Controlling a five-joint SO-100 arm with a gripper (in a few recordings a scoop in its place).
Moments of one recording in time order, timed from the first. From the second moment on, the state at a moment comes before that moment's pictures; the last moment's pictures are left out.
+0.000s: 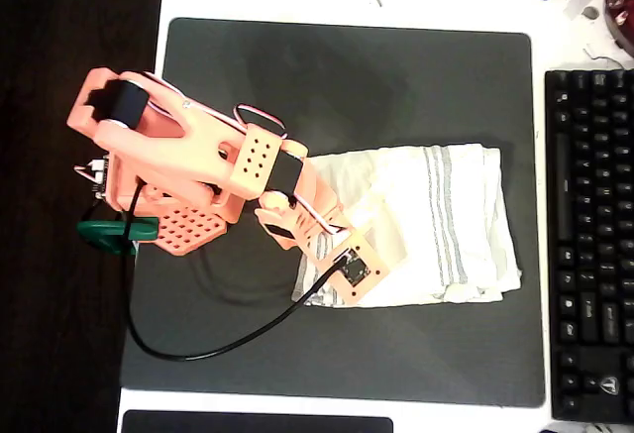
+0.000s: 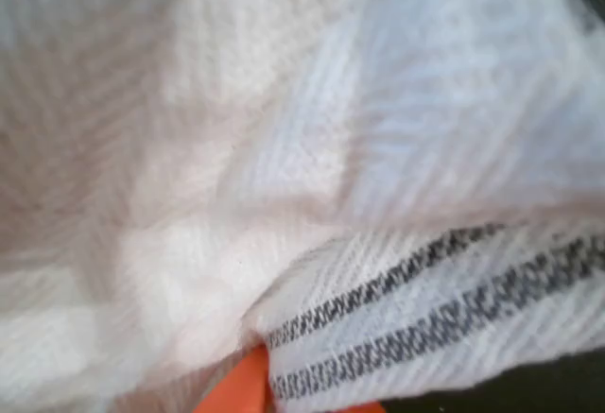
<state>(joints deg) 17.0 125.9 158.0 51.9 -57.1</state>
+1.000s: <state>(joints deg) 22.7 127.1 110.3 102.0 -57.1</state>
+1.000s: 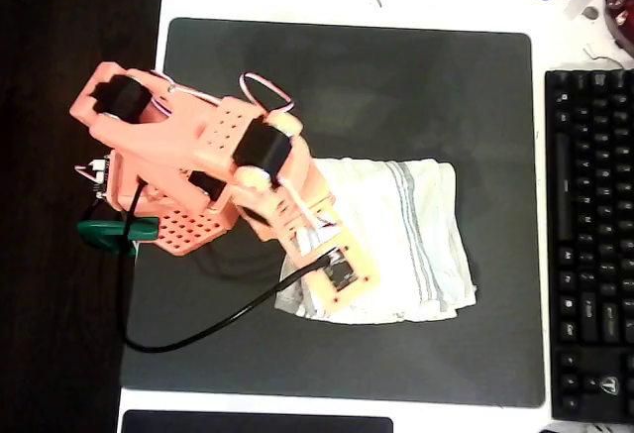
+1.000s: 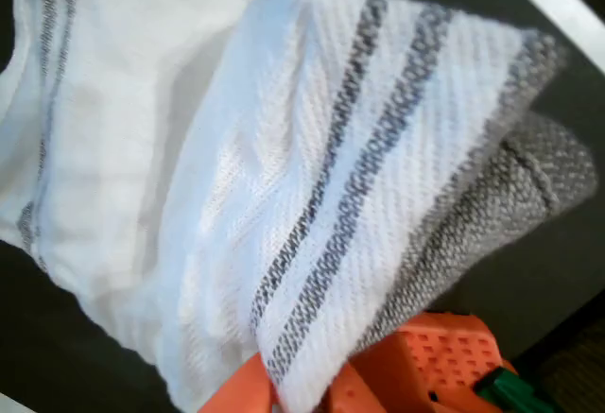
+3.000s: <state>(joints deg) 4.2 70.7 54.5 81.6 -54.2</state>
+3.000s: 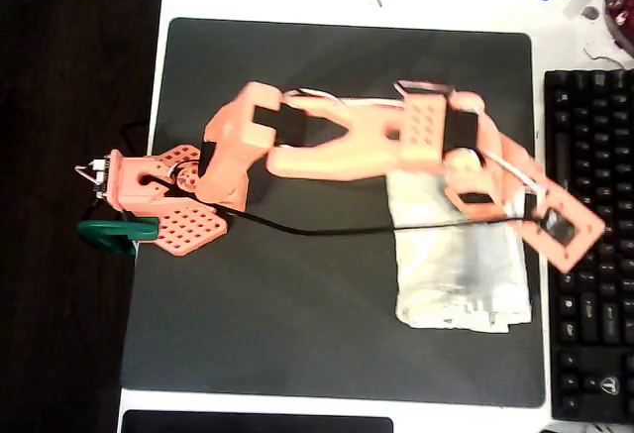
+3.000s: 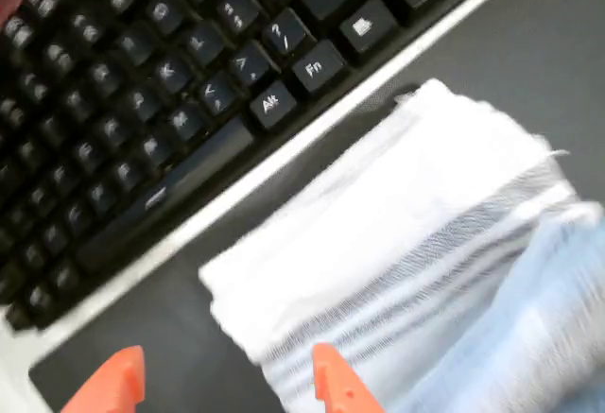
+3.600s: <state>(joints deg) 2.6 86.2 71.9 99.6 -59.0</state>
